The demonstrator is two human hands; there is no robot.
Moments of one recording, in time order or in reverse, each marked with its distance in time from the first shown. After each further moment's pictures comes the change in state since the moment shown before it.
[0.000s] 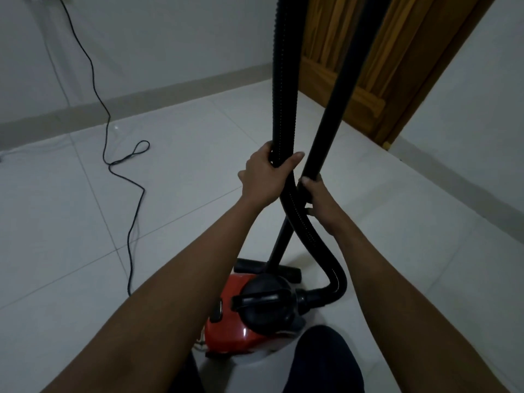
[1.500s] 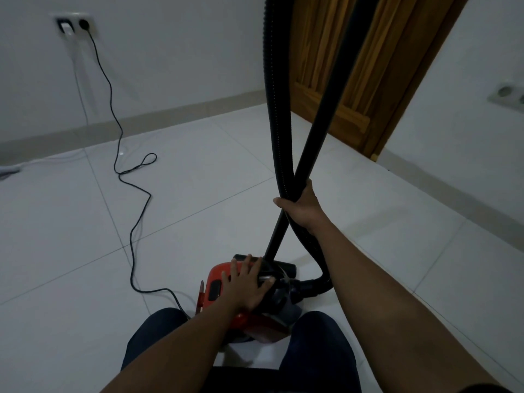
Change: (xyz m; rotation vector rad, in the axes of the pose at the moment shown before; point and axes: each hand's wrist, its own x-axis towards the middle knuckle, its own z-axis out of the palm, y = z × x) left_hand -0.212 -0.165 0.011 0.695 -0.648 -0.194; right_hand -0.071 0.011 0.030 -0.135 0.209 -0.077
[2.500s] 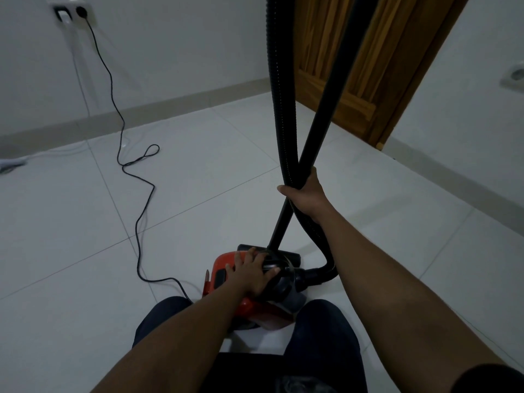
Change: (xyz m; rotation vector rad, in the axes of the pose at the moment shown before) left_hand 0.001 0.004 -0.009 -0.016 -0.072 -0.041; right_hand 0.003 0.001 0.002 -0.004 0.011 0.005
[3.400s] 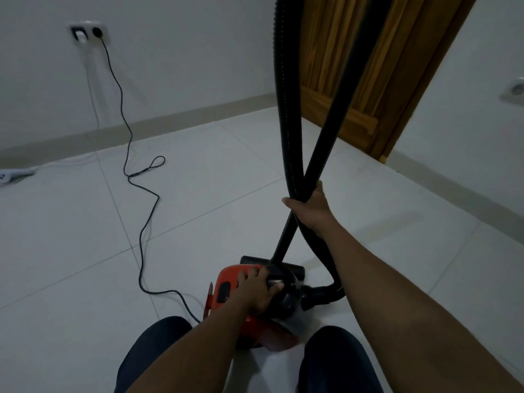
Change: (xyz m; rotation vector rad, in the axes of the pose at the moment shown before) left_hand 0.000 -0.006 0.015 -0.094 -0.014 0.022; right_hand -0.014 0.001 0.005 0.038 0.042 -0.002
